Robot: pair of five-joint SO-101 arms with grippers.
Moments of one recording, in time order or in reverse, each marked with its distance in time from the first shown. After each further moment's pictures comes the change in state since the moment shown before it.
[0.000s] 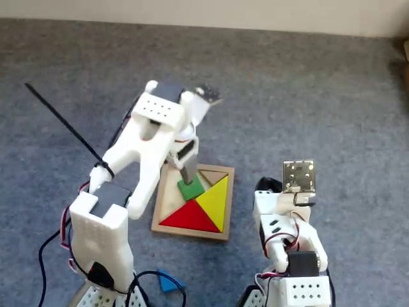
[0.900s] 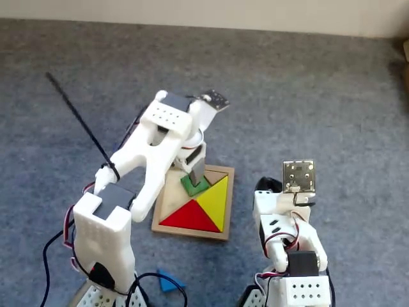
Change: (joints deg) left arm 2.4 0.0 0.4 -2.5 4.7; right arm 0.0 0.0 0.0 0.0 0.0
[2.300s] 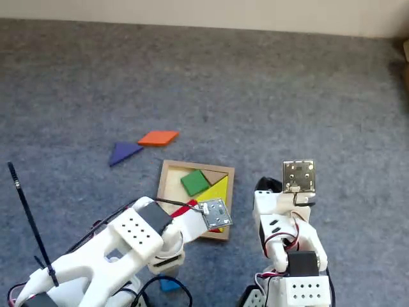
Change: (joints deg) left arm 19.7 -61.6 74.9 -16.4 -8.7; right arm 0.0 0.0 0.0 0.0 0.0
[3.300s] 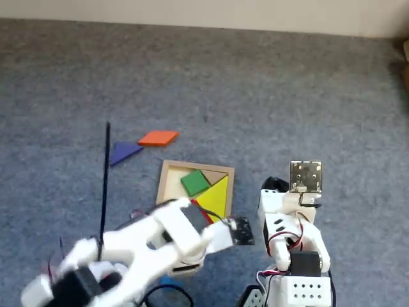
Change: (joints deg) left arm 7.1 27.5 -9.3 -4.4 -0.5; right arm 3.4 0.0 0.0 0.0 0.0
